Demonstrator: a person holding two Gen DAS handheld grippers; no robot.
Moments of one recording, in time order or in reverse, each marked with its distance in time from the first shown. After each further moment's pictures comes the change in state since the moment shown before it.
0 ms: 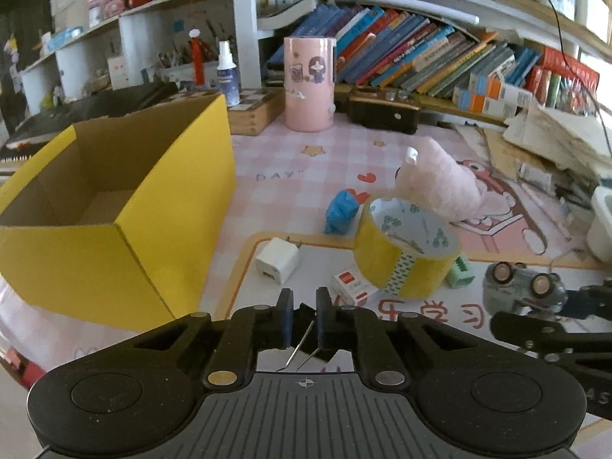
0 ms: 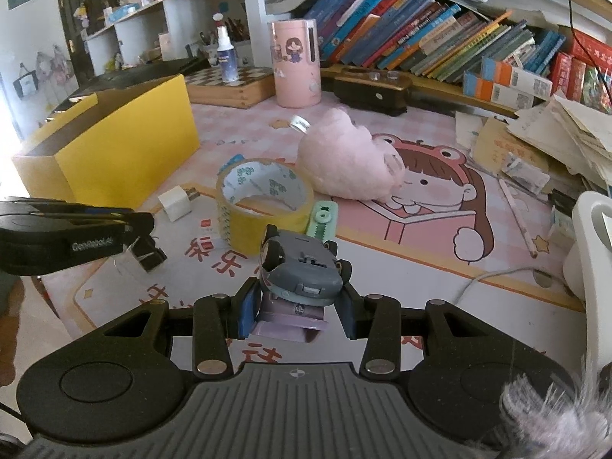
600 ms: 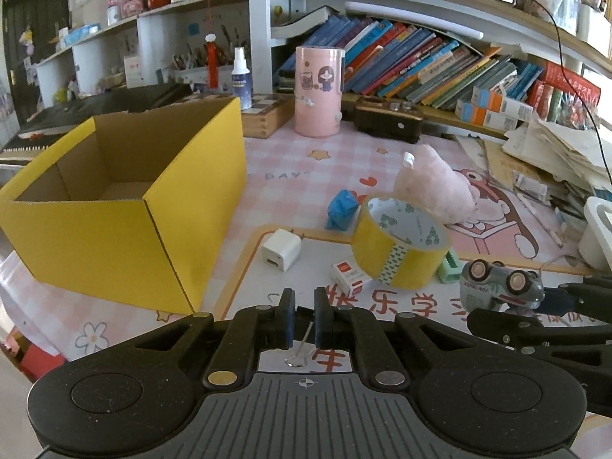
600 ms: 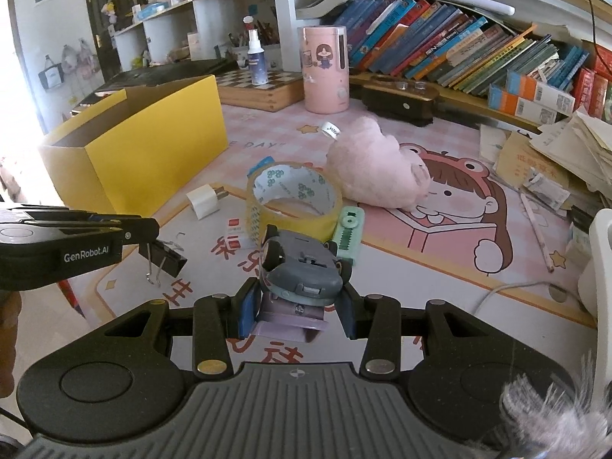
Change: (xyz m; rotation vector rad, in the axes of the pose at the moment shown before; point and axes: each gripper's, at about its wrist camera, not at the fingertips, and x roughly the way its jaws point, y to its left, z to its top) left arm -0.019 -0.003 -0.012 -0.037 -0.029 0.018; right arm -0.004 0.007 0.000 -0.047 -0.010 0.064
